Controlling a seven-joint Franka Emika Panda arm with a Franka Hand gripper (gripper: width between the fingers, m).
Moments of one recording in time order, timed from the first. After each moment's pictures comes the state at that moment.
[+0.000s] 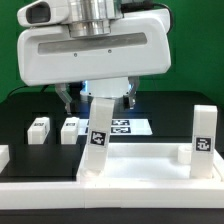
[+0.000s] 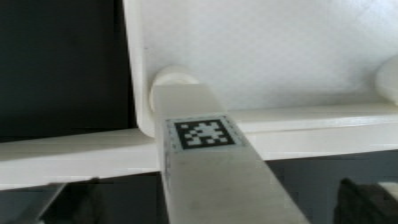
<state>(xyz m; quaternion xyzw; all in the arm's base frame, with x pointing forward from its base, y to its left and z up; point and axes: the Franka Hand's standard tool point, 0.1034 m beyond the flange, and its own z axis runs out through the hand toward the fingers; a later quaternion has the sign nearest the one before) 0.630 -0.048 0.125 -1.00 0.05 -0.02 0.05</state>
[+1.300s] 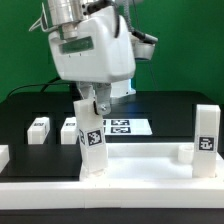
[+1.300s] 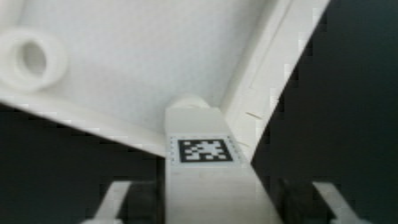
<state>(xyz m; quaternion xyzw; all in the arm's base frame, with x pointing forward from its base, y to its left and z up) 0.631 -0.050 0.124 -0.80 0.59 0.01 0.09</state>
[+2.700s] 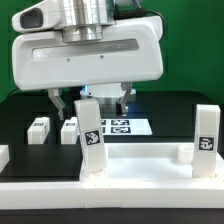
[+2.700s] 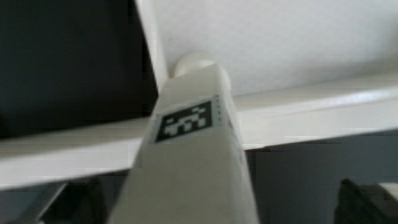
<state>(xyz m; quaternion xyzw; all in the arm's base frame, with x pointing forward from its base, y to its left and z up) 0.635 -0.052 0.118 -1.00 0.02 -0.06 0.03</state>
